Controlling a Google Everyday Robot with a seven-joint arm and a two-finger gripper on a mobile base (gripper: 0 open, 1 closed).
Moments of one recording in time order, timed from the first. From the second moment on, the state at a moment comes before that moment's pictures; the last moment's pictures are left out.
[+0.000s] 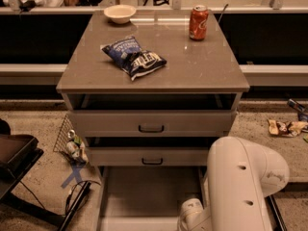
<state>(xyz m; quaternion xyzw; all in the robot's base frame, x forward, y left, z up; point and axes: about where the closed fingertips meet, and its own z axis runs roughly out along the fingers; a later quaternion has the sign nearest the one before) 0.373 -0.134 0.134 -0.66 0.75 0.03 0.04</state>
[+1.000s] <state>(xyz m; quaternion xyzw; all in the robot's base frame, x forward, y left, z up) 0.376 -0.133 0.134 -0.66 0.75 0.03 0.04</state>
